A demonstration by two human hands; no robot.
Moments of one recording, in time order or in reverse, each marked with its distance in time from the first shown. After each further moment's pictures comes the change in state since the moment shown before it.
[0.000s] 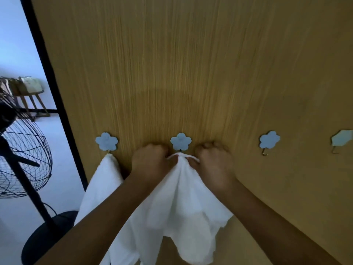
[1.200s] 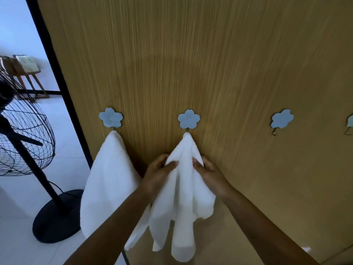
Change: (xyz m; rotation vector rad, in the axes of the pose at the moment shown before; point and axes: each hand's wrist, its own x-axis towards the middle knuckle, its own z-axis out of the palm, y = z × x) left_hand -0.066 -0.015 0.061 -1.313 -0.308 -0.473; right_hand -0.075 -0.004 0.061 1.241 -0.407 0.644
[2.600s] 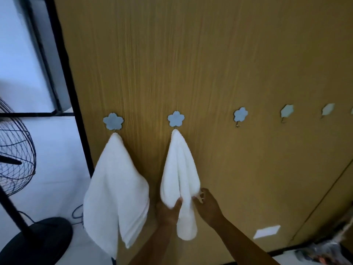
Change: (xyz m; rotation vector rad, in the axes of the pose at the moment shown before) left_hand -0.067 -0.112 0.037 0.181 0.187 -0.119; right_hand -0.091 0.065 0.021 -0.414 0.220 0.119
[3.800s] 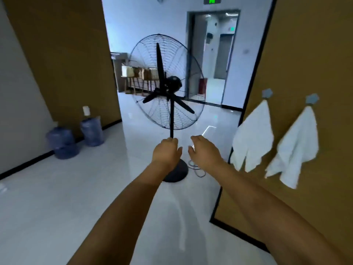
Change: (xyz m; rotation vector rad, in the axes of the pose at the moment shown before) left_hand -0.373 0.011 -0.411 1.115 0.475 0.170; right_hand -0.422 -0.244 0.138 -0.501 -0.283 -0.977
